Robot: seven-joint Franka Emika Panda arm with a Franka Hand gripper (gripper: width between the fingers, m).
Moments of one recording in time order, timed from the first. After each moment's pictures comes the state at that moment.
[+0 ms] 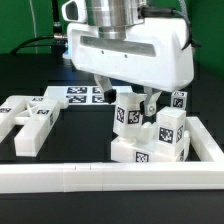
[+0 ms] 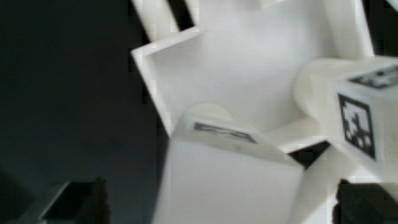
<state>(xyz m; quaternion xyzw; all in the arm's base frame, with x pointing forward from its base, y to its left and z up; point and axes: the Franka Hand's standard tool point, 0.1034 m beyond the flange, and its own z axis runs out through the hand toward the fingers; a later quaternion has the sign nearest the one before) 0.591 0.018 0.080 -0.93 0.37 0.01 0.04</state>
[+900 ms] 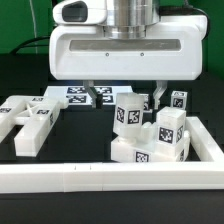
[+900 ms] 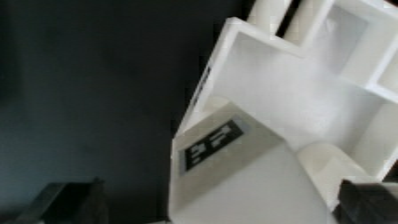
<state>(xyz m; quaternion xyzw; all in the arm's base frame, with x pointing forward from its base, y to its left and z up) 0.590 0.015 0.080 -1.00 0.00 0.00 0.01</state>
